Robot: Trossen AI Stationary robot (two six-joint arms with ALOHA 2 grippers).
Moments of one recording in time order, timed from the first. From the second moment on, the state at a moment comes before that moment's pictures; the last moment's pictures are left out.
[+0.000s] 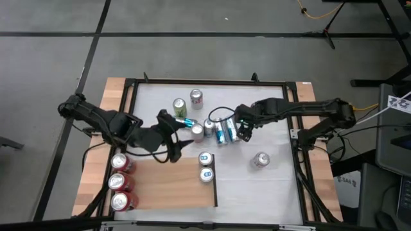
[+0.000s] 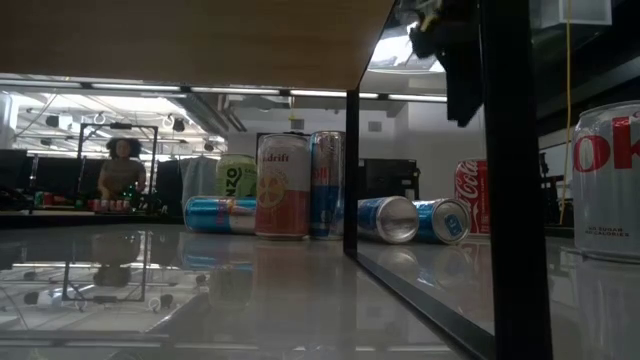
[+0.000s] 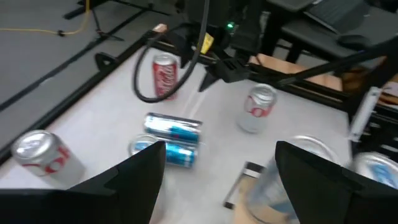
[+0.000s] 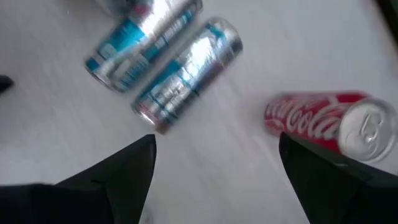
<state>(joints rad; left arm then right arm) -0.41 1.37 1.49 -0.76 -0.66 -0.56 -0.04 1.49 1.31 -1.17 0.21 0.48</state>
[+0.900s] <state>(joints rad) -0.19 1.37 1.49 -0.80 -0.48 -0.54 -0.09 1.37 0.92 -0.67 0.12 0.58</state>
